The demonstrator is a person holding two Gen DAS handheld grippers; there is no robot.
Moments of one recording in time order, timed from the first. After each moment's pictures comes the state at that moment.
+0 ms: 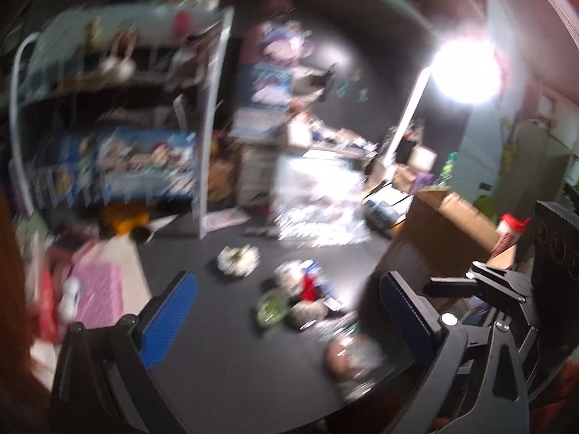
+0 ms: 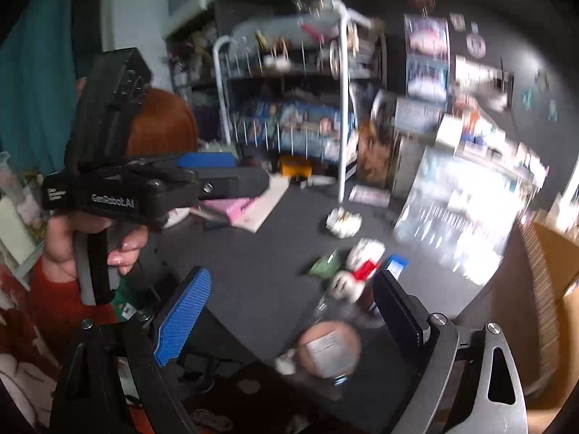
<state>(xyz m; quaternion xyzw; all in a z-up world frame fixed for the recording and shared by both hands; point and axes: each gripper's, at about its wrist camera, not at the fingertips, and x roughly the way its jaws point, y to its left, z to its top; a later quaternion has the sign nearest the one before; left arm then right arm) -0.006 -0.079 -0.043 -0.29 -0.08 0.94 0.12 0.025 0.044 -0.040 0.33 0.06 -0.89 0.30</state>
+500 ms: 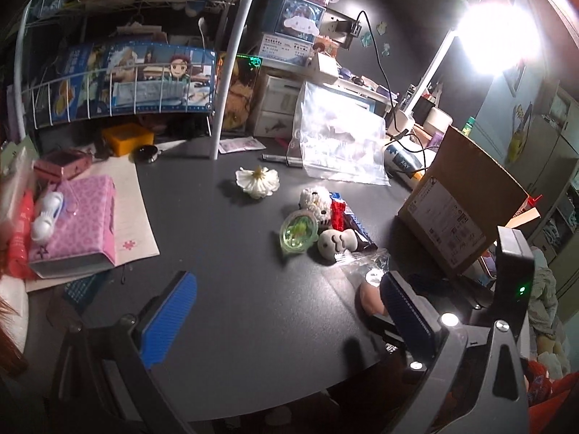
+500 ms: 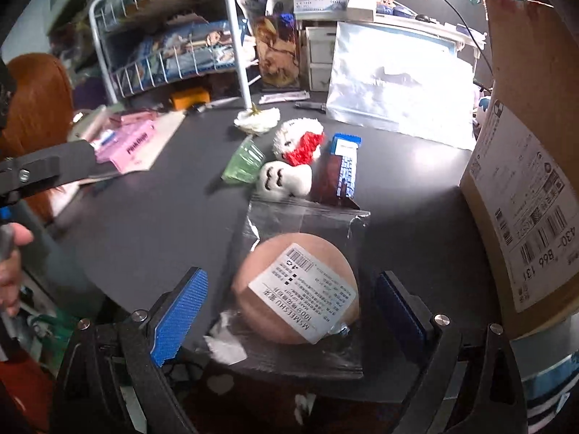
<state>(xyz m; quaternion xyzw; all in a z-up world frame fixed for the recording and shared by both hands) -0.001 -0.090 -0.113 -0.36 -0.11 0.92 0.13 0.000 0.041 -0.150 0.41 0.02 -0.91 0.12</state>
